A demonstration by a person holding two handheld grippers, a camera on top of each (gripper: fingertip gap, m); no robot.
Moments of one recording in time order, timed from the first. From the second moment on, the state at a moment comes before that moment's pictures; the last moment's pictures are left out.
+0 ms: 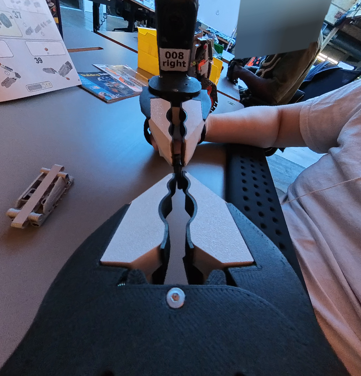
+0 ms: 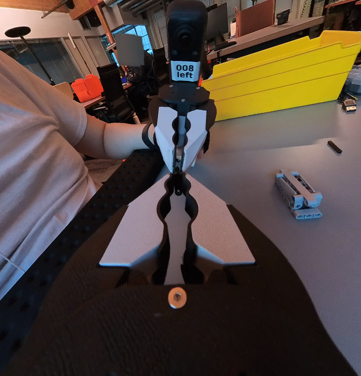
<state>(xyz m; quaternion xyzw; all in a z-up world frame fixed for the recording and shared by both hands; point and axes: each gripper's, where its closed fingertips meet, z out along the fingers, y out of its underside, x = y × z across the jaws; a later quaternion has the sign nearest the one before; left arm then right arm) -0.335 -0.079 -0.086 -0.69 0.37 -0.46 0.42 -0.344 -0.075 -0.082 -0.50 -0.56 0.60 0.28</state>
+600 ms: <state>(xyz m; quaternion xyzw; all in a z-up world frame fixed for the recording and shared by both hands) -0.343 -0.078 -0.082 -0.69 0.35 -0.48 0.41 -0.350 -0.074 -0.080 -0.50 -0.55 0.60 0.30</state>
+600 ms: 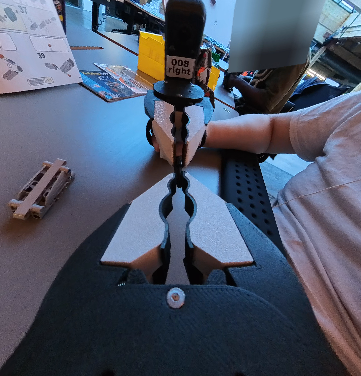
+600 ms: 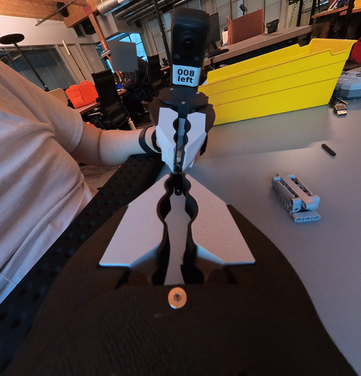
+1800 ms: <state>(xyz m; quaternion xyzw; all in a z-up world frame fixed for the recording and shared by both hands) -0.353 -0.071 -0.084 -0.70 0.32 -0.50 0.40 -0.357 -0.060 -0.082 -0.56 -0.46 0.65 0.23</state>
